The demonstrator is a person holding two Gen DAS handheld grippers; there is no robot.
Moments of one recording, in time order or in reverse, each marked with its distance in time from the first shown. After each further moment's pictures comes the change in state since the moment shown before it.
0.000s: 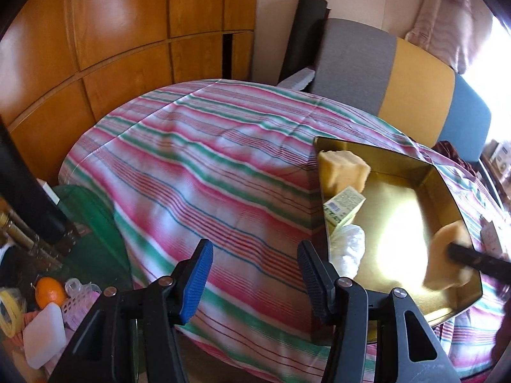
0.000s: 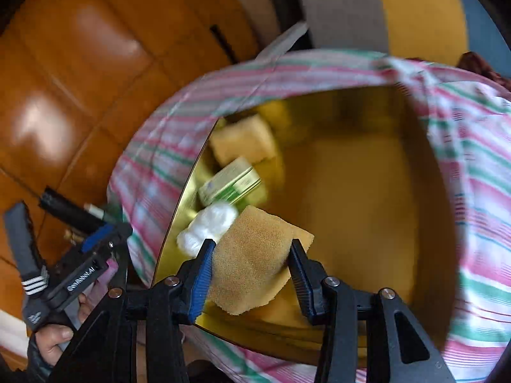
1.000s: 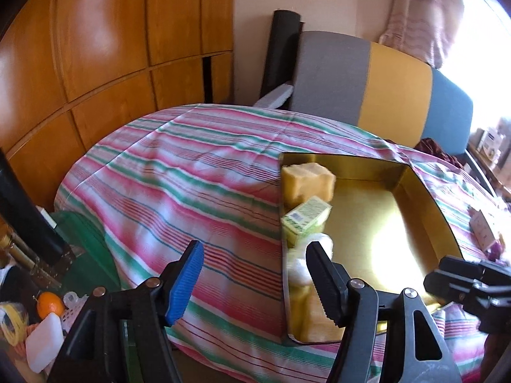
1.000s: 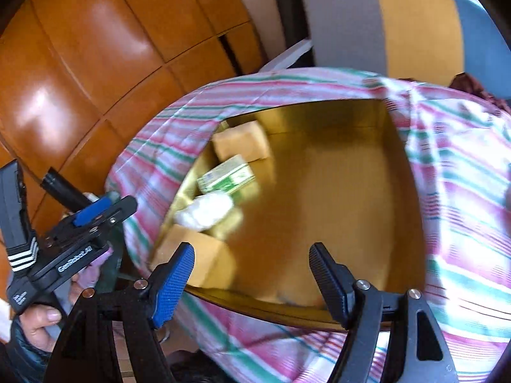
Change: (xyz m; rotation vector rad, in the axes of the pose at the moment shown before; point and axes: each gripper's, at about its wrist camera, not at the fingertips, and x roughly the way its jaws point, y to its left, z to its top) left arm -0.027 -0.043 -0.005 0.097 -0.090 -0.038; right arm -0.051 -0.013 -0.032 -0.060 -0.100 -0.059
